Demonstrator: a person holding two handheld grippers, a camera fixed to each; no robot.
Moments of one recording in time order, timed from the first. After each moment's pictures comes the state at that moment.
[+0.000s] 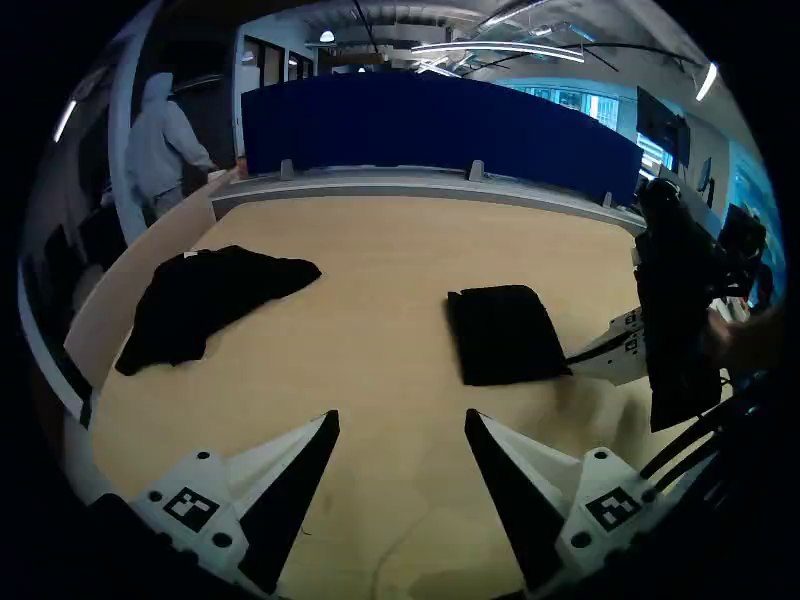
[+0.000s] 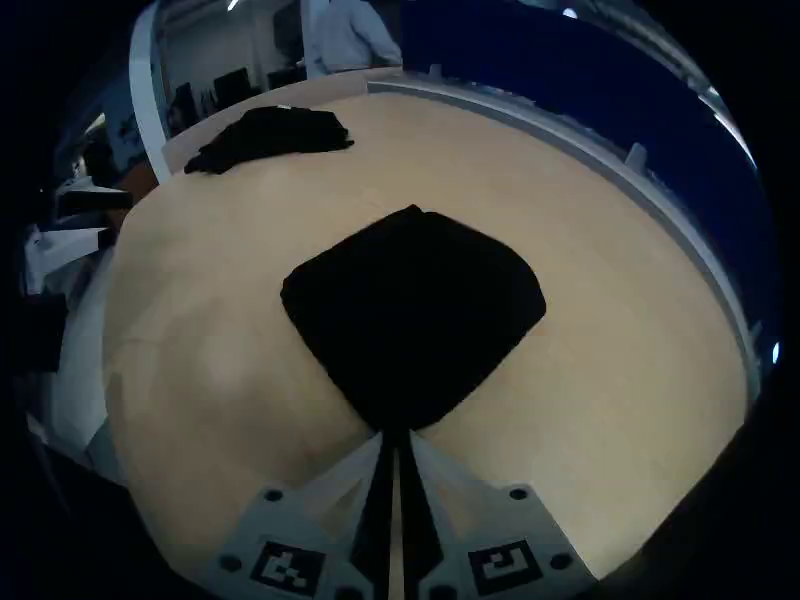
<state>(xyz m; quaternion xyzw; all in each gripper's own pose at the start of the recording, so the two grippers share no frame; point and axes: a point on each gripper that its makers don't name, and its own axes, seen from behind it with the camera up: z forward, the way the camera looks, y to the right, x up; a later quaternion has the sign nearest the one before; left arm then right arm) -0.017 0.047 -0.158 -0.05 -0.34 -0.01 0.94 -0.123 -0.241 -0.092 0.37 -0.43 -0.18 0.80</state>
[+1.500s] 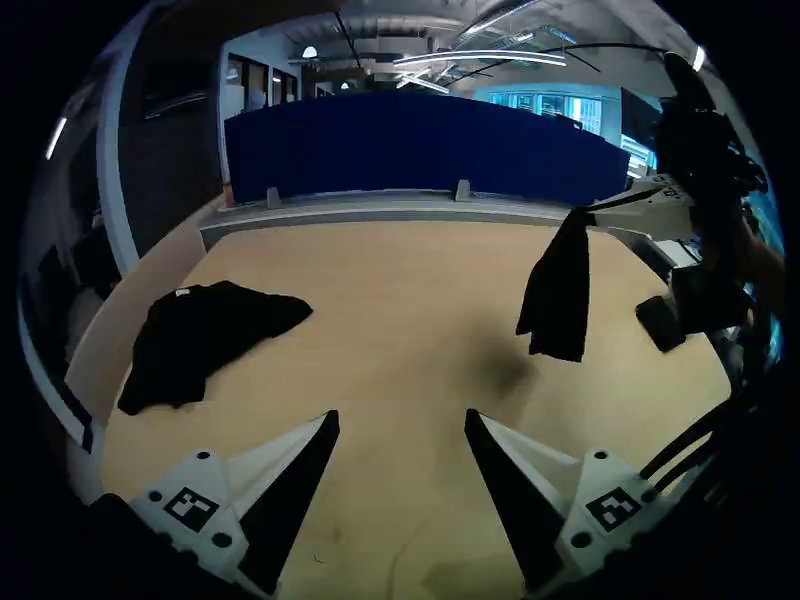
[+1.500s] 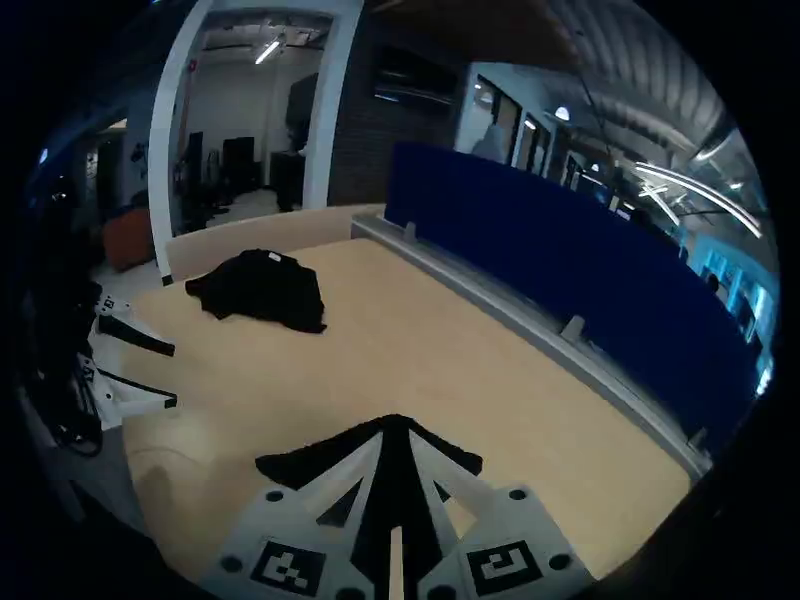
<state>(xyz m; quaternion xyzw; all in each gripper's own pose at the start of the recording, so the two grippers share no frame) 0.015 0.050 -0.129 -0.07 -0.31 0.00 0.95 0.101 -0.268 -0.009 0.37 -0.24 -0.18 0.88</state>
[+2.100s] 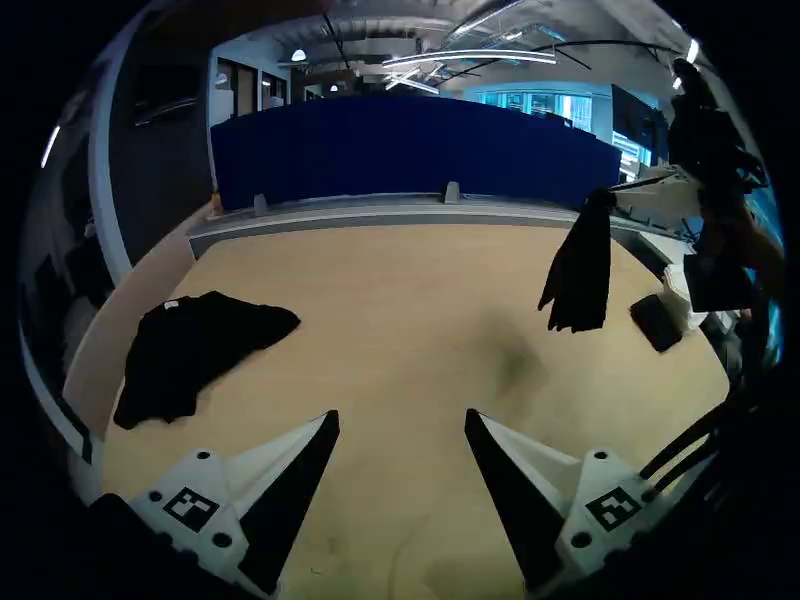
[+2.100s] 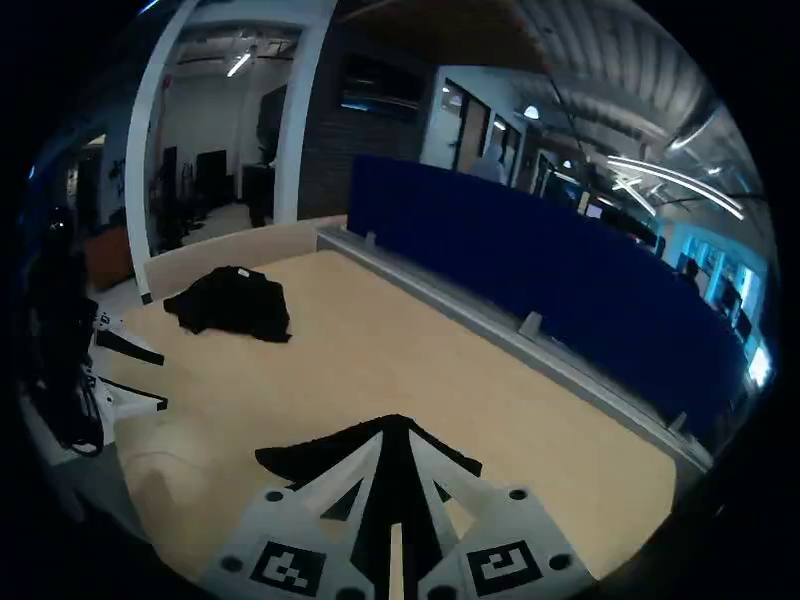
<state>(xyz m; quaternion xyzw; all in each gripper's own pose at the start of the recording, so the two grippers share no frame) 0.021 0.064 -0.117 -0.09 -0.31 0.01 0.95 0.131 -0.204 0.008 0.32 -0.23 -0.16 0.90</state>
